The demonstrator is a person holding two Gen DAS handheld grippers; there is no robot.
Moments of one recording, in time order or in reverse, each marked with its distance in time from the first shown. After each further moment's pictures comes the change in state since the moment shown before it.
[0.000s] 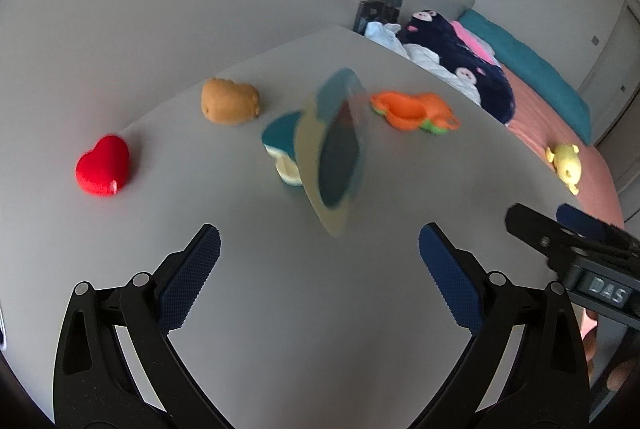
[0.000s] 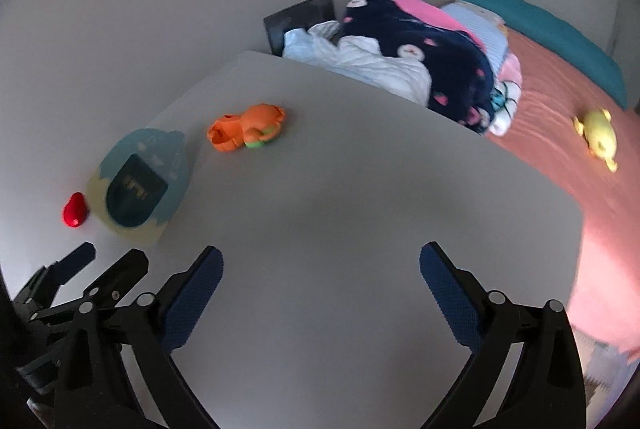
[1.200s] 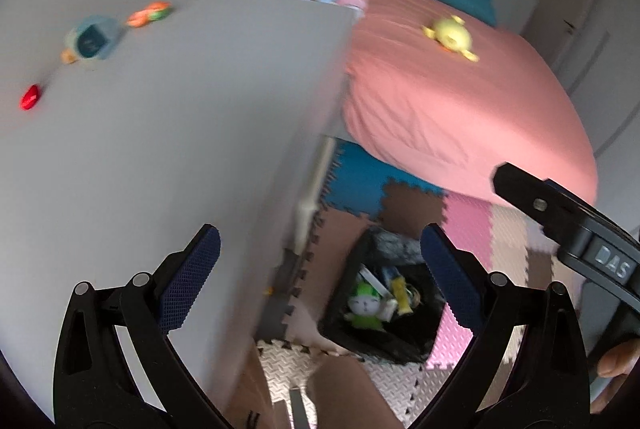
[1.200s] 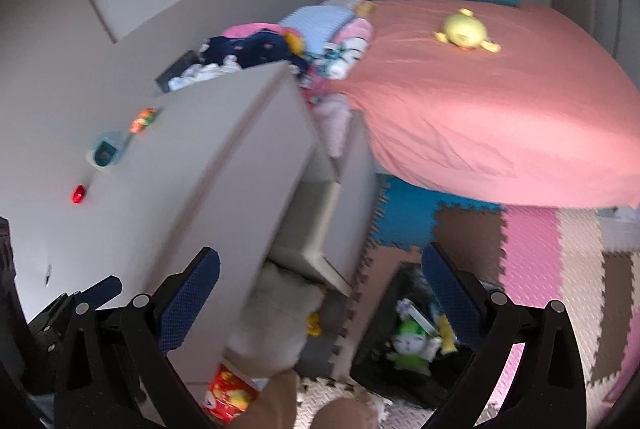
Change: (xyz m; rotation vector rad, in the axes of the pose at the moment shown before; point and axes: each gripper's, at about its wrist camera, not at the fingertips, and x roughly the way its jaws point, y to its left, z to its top) left arm -0.123 -0.221 -0.219 0.323 0.105 -0.154; right arm -0.194 -0.197 -0.272 0.383 -0.161 -0.018
